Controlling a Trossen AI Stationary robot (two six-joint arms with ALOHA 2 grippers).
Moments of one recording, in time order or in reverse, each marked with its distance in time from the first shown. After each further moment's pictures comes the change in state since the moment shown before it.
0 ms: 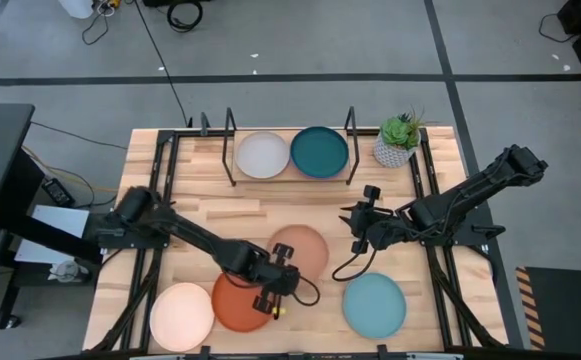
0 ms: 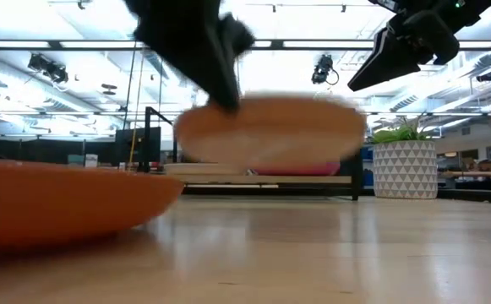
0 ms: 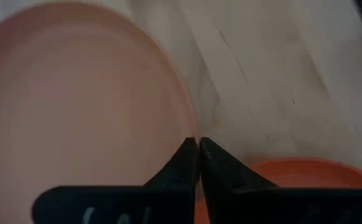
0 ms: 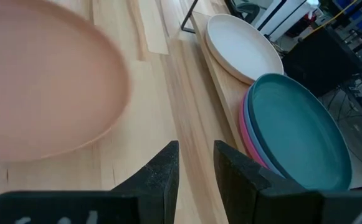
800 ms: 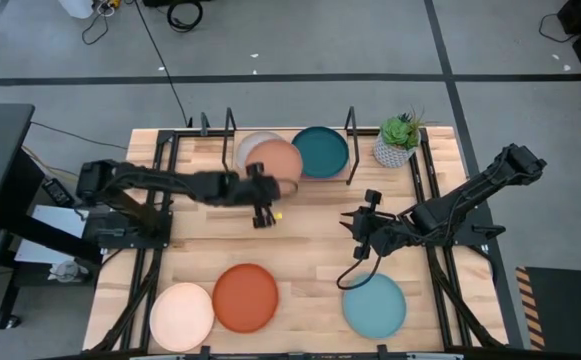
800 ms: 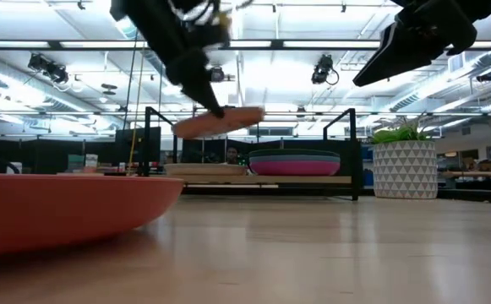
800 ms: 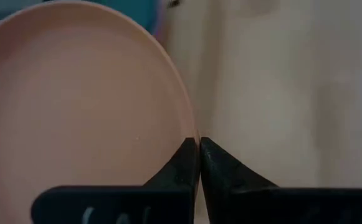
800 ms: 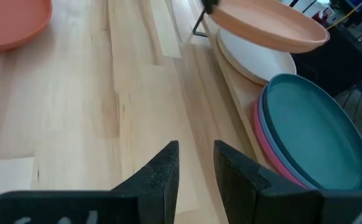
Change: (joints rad) left arm 0.492 -0.369 -0.369 0.166 -0.158 0.103; right arm 0.051 0.000 0.000 -0.006 0.001 0.064
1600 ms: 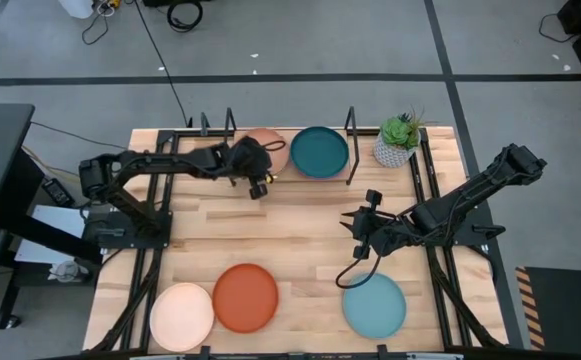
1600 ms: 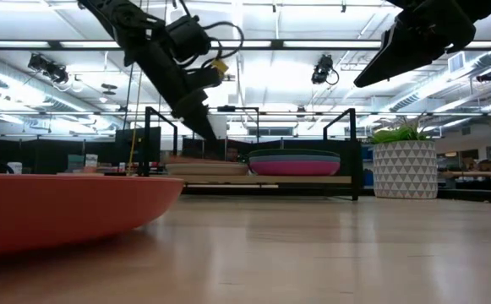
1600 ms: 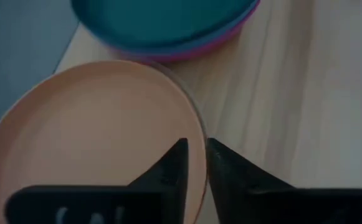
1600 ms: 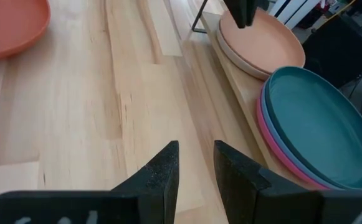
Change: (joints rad) left arm 0.294 0.023 -0.109 0.192 0.208 0.095; right arm 0.001 0.000 0.000 -0.010 -0.007 0.055
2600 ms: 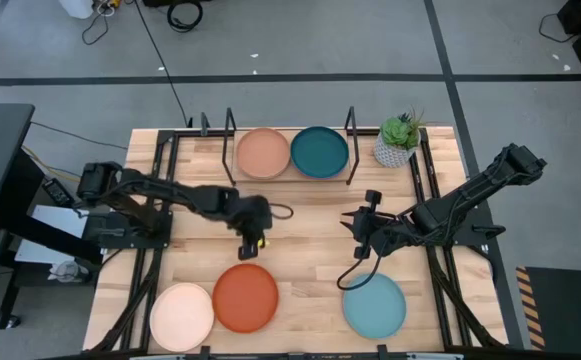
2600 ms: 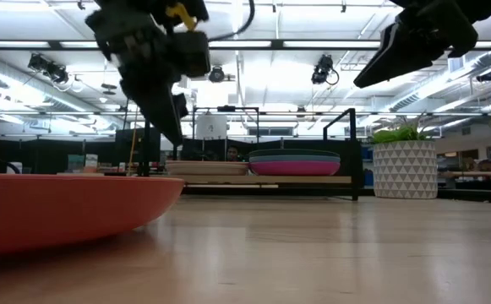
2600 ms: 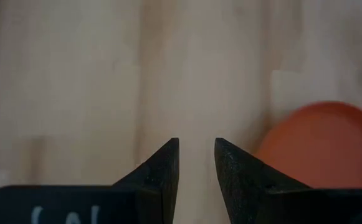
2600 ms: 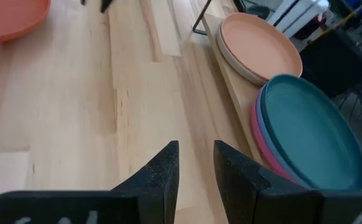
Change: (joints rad) left arm -0.430 0.000 0.000 -0.217 0.276 -0.381; right arm 0.001 0.000 0.000 -0.002 0.009 -0.079
